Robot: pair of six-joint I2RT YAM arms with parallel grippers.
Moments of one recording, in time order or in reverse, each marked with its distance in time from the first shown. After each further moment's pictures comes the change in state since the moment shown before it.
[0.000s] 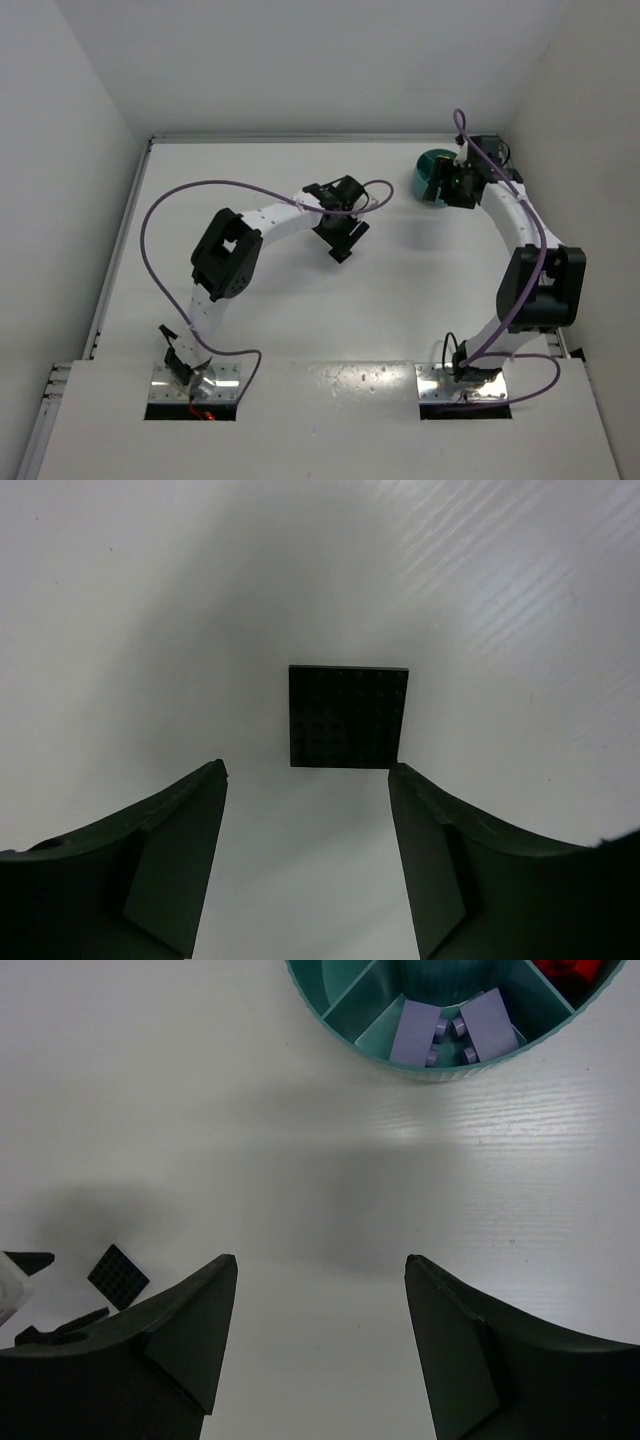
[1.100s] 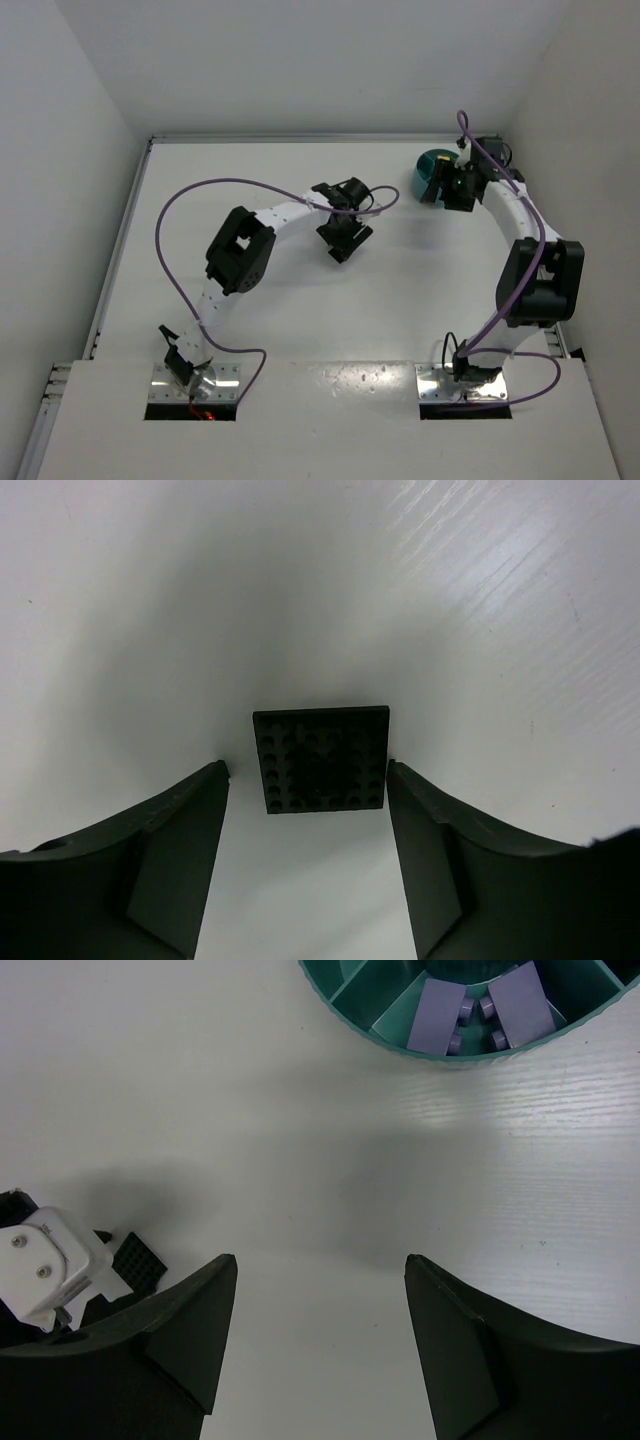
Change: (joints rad) left arm 0.005 0.137 0.134 -0.087 0.057 0.039; right arm -0.040 0.040 0.000 0.000 -0.099 0.018
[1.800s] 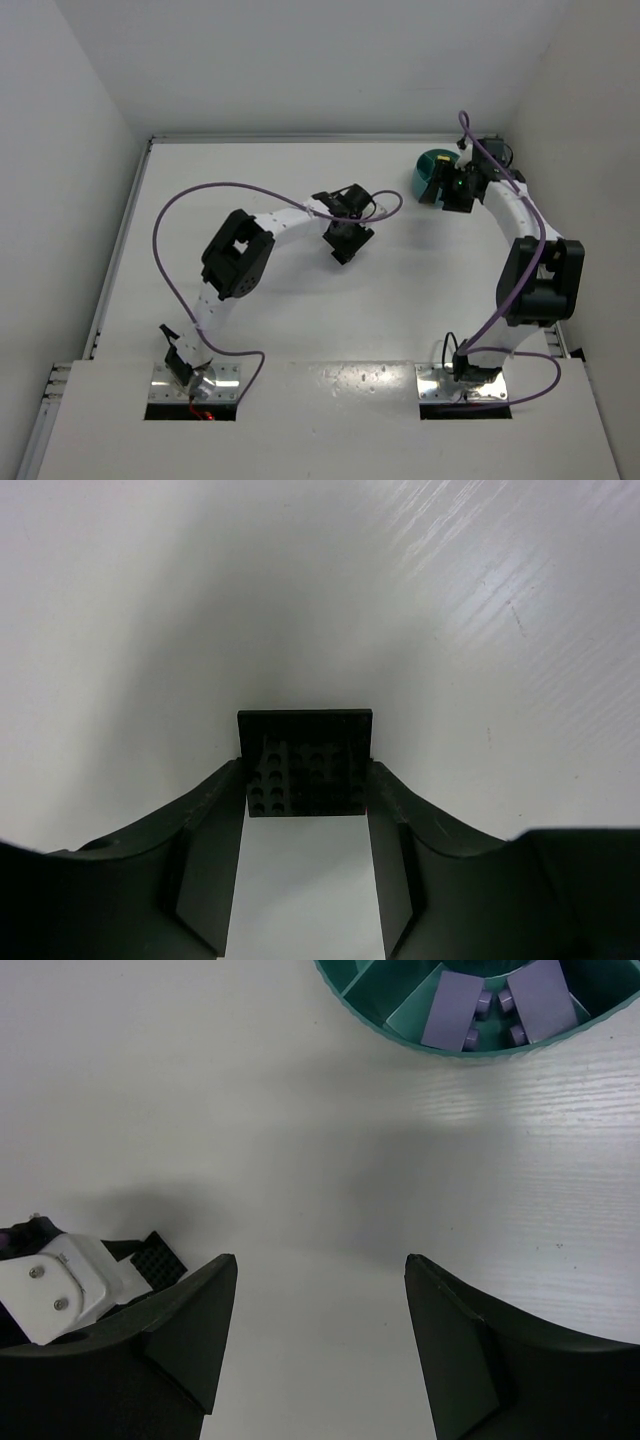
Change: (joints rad) left arm -0.034 -0.040 -0.090 0.107 -0.005 -0.015; right arm -0.012 0.007 -0.002 0.002 -0.043 0.006
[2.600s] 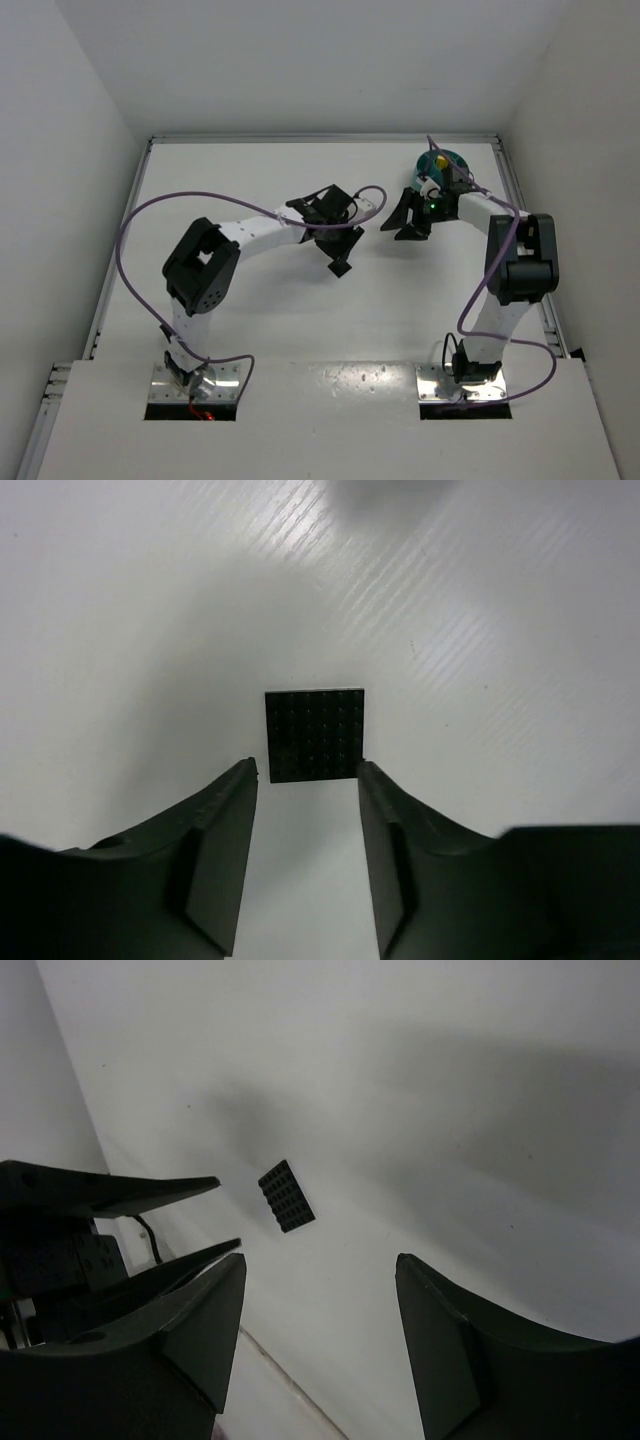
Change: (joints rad) left arm 0.023 -0.302 -0.333 0.212 0.094 -0.043; right arm 0.087 0.170 -0.156 0.132 -0.481 0.107
